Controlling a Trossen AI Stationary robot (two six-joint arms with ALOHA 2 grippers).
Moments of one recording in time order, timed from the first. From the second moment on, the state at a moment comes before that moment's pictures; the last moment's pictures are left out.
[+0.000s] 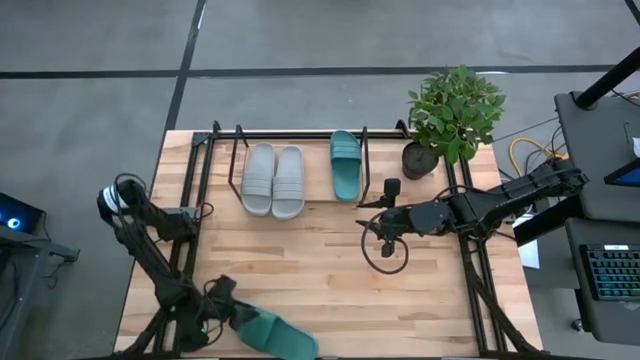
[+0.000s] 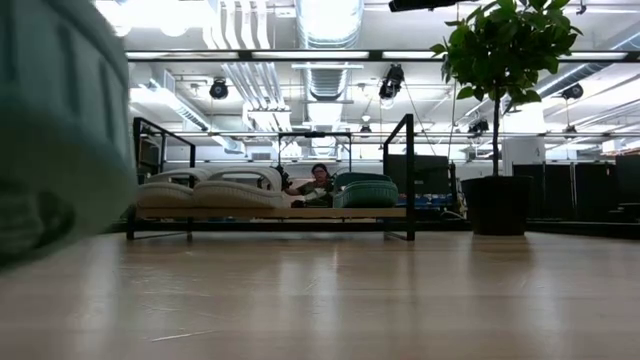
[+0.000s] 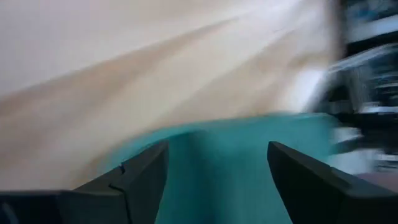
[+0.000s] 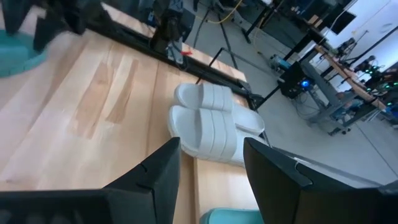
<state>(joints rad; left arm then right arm) -1.13 1.54 0.71 -0.18 -0.74 -2.15 0.32 1.19 0.91 -0.12 0.53 -0.33</state>
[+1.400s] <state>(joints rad) -1.07 1.55 0.71 0.05 -0.61 -1.99 0.31 1.19 0.91 -0.11 0.53 -0.35</state>
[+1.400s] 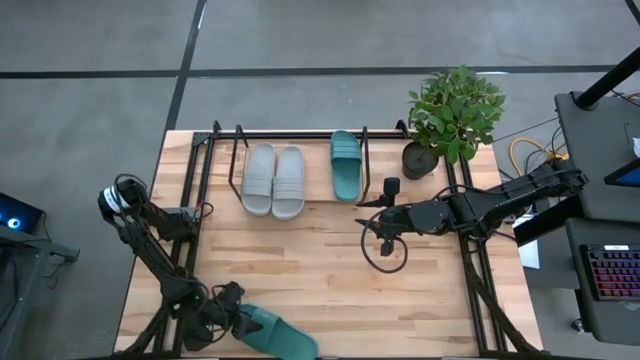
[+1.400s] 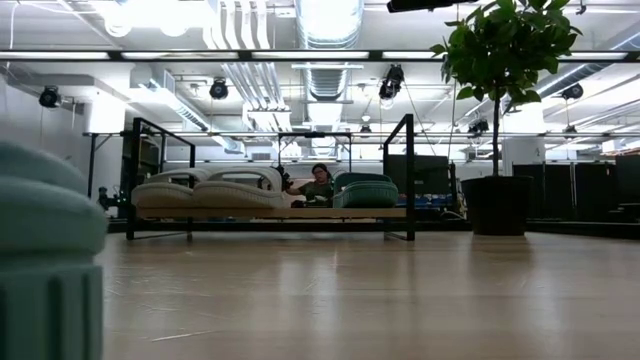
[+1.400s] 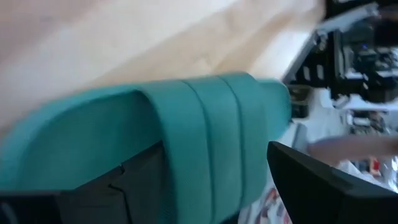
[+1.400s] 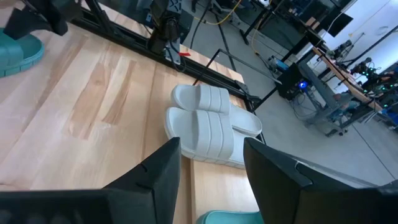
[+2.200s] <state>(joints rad) -1.05 1.55 0.56 0.30 -0.61 -1.92 0.31 1.19 0.91 -0.11 0.53 -0.35</state>
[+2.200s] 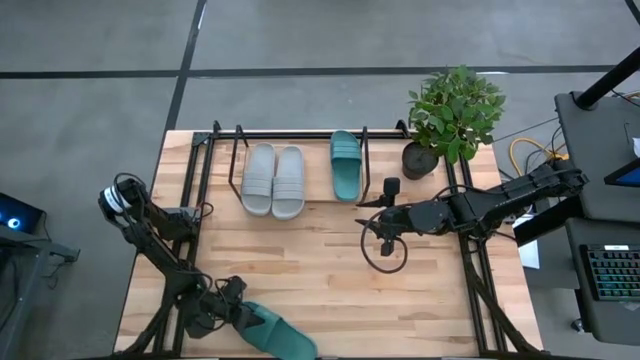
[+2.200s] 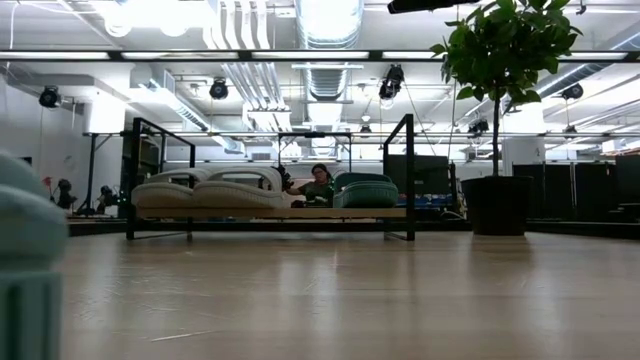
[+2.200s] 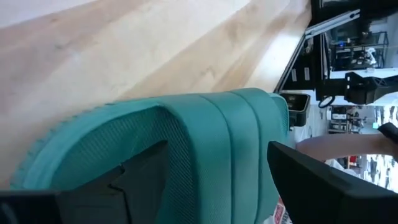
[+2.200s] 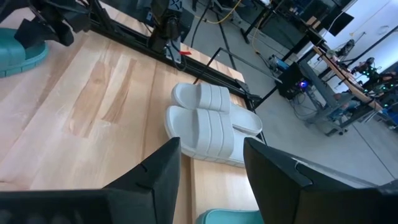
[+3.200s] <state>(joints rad) -1.05 1.55 0.56 0.33 -0.56 -1.69 0.31 1.19 0.91 -0.12 0.53 -0.33</state>
